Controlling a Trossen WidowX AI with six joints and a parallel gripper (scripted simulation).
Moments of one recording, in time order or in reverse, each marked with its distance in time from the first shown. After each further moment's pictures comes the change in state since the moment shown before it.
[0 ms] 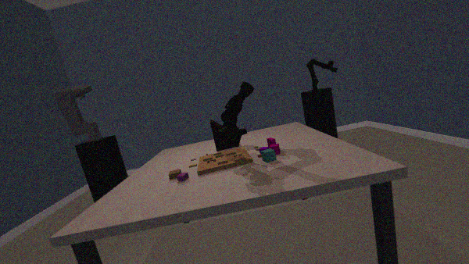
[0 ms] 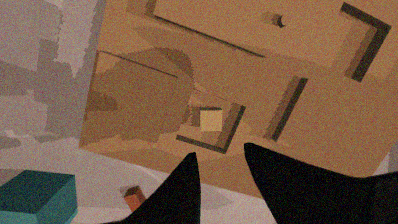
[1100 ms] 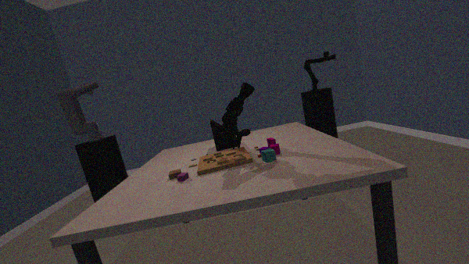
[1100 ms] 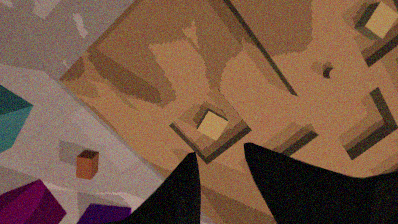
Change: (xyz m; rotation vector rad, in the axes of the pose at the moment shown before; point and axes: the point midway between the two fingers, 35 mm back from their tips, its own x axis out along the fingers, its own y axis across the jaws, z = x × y) arm 0.012 0.000 0.000 -0.523 -0.001 -0.002
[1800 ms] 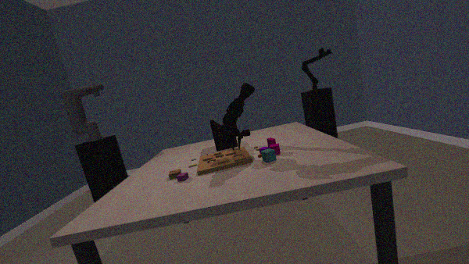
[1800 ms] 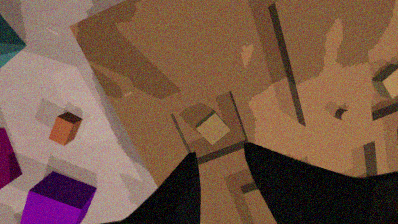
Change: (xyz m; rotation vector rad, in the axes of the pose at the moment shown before) arm 0.007 0.000 0.000 -0.328 -0.001 -0.001
